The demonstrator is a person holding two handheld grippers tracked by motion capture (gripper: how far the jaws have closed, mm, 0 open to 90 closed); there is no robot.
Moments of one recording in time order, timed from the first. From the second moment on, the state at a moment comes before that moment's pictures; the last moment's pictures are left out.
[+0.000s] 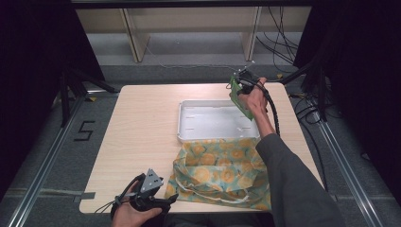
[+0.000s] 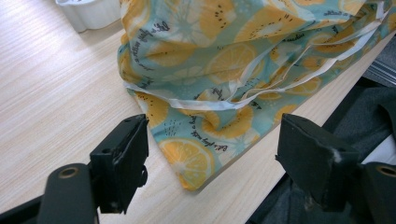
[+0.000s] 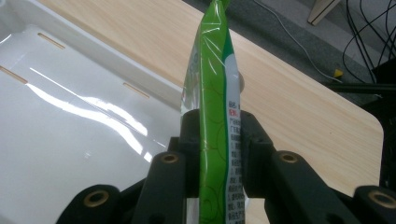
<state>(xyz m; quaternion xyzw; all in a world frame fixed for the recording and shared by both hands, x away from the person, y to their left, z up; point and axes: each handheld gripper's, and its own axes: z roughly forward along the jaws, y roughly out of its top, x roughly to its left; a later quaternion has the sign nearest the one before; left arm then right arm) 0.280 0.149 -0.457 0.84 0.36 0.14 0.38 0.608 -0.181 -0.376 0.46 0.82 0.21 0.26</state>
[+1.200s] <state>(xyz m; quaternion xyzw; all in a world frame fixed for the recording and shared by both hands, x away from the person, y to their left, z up) 0.277 0.147 -0.456 0.86 0.34 0.14 0.36 0.620 -0.177 -0.394 0.48 0.81 0.23 0.24</state>
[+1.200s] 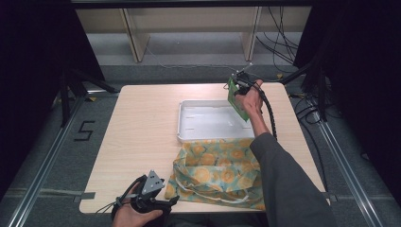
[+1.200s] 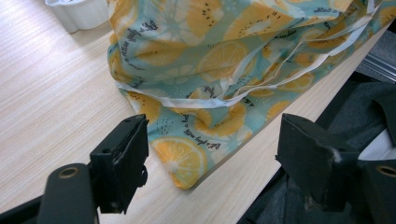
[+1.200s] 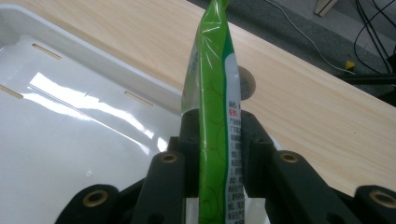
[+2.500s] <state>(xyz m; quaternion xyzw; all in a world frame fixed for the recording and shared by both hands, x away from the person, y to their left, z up) 0.277 0.147 -0.456 0.86 0.33 0.14 0.36 0.623 -0.186 -0.403 0.50 0.81 0.22 0.21</state>
